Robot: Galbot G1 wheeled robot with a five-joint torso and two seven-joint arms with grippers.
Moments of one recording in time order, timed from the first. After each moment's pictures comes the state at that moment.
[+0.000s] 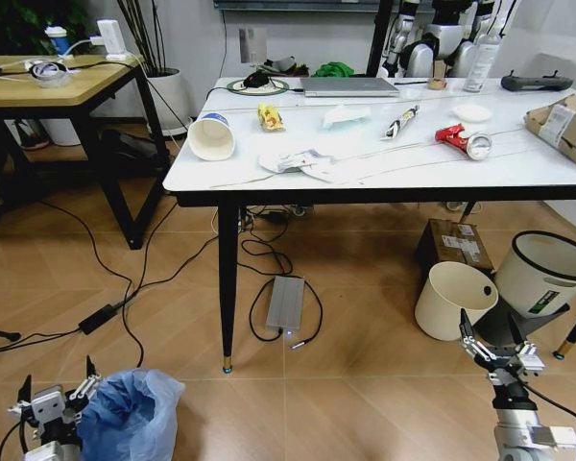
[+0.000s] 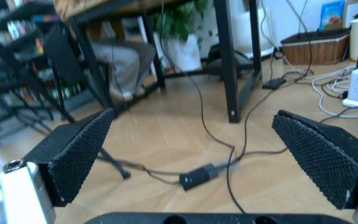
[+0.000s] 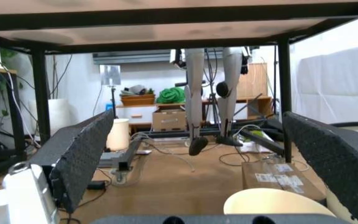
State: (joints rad) left arm 1.73 -1.32 -0.79 -1.78 -0.10 -0.38 -0.44; right arm -1.48 1.48 0.99 1.61 0.49 0.54 -0.54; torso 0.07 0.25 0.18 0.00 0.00
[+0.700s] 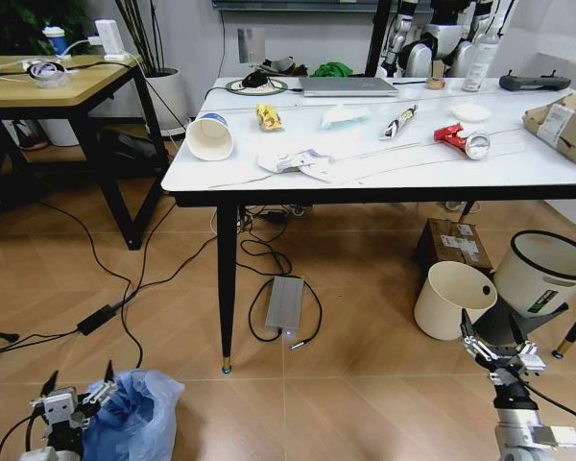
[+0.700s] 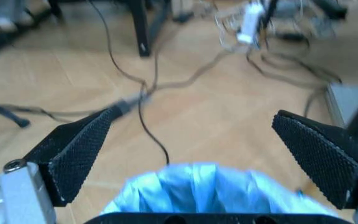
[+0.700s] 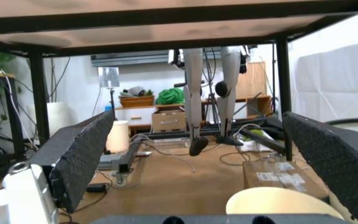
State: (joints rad) left arm 1.86 -1.20 -0.88 -1.89 -0.45 -0.03 0.02; right arm -1.46 1.50 0.99 1.60 0.49 0.54 -0.54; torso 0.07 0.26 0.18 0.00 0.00
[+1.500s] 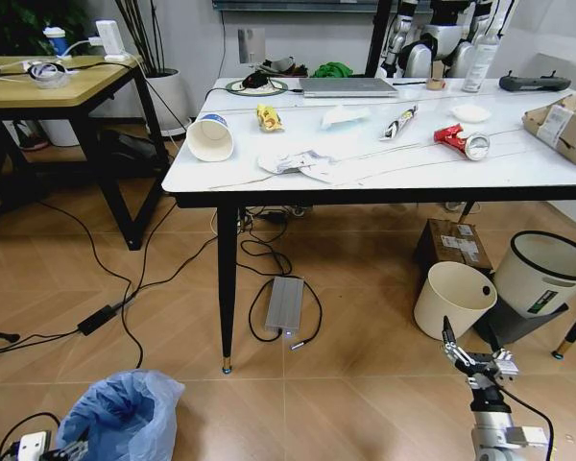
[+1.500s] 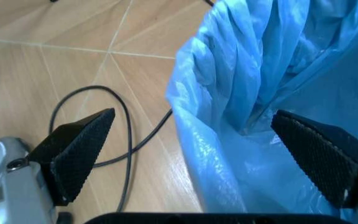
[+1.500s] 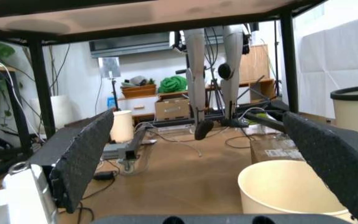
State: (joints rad) left arm 1.82 -1.15 -0.92 -1.62 -0.44 0.17 0.03; right arm -1.44 1.53 0.96 1.51 0.47 0.56 -0.56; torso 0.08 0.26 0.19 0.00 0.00
